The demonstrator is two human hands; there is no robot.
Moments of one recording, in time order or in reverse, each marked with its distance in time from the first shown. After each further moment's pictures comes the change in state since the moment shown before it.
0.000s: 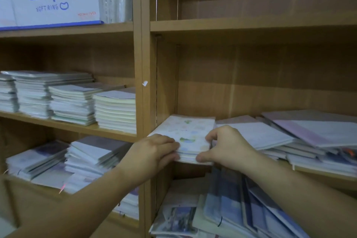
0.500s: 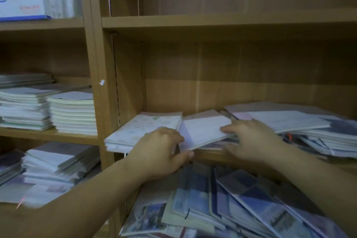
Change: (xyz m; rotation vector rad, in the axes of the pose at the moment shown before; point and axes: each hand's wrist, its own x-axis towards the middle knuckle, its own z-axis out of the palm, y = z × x) left_hand 0.077 0.100 0.004 -0.102 -0.218 -0.124; right_hand -0.029 0.131 -0.079 -0.649 0.098 -0.136
